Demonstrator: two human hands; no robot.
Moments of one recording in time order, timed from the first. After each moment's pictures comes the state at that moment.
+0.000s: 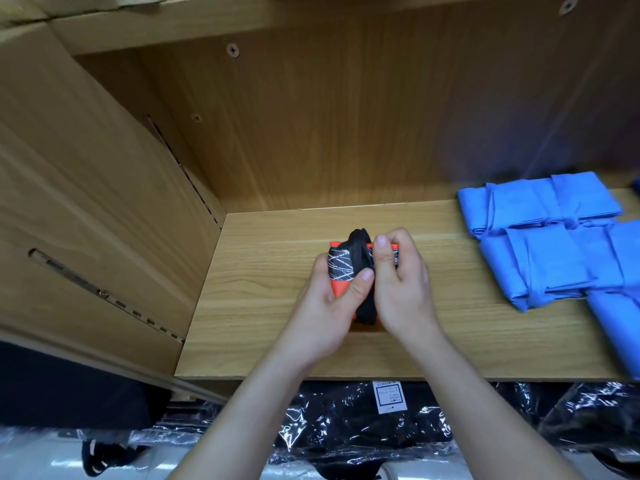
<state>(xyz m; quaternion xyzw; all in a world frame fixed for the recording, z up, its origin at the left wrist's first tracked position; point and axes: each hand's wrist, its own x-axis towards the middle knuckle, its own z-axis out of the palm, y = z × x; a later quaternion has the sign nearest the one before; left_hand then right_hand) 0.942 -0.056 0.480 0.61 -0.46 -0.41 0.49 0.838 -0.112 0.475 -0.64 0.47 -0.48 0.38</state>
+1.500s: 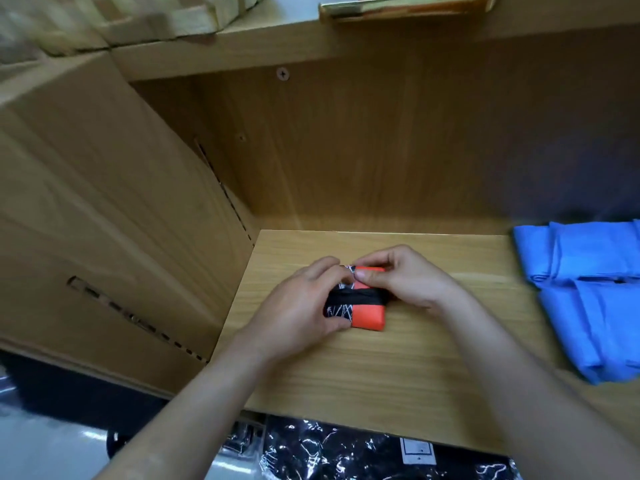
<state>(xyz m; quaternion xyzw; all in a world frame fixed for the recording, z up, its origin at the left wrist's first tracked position) 1.030 -0.088 0.486 0.68 -0.71 -0.10 0.14 0.874 -0.210 0.465 -0.69 0.37 -0.16 0.60</state>
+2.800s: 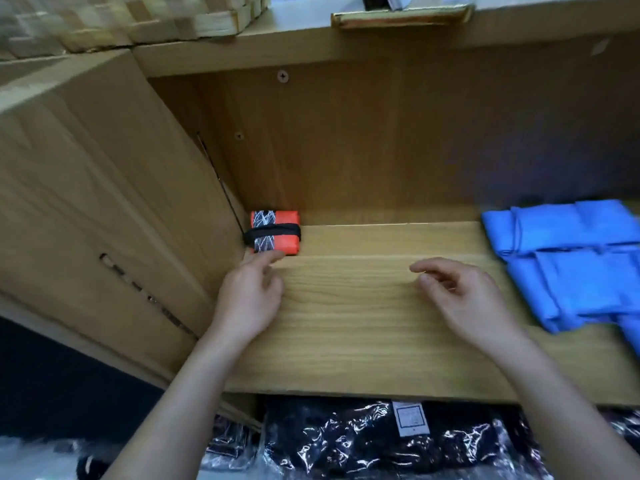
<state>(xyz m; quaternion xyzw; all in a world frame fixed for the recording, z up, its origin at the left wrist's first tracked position) 1.073 -0.053 0.484 0.79 -0.53 -0.10 0.30 0.796 -0.137 0.477 -0.76 0.47 -0.31 0.33</state>
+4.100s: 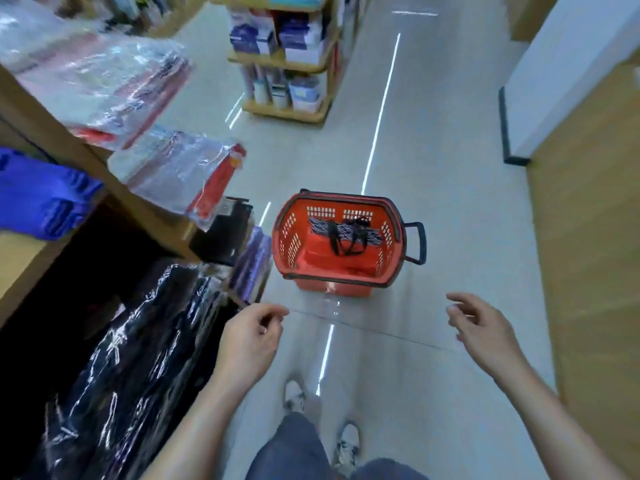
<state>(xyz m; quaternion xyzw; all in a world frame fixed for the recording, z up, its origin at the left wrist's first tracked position) 0.362 0.053 0.336 0.37 -0.82 -0.43 0.06 0.184 0.330 0.339 0.01 0.87 -0.43 0.22</state>
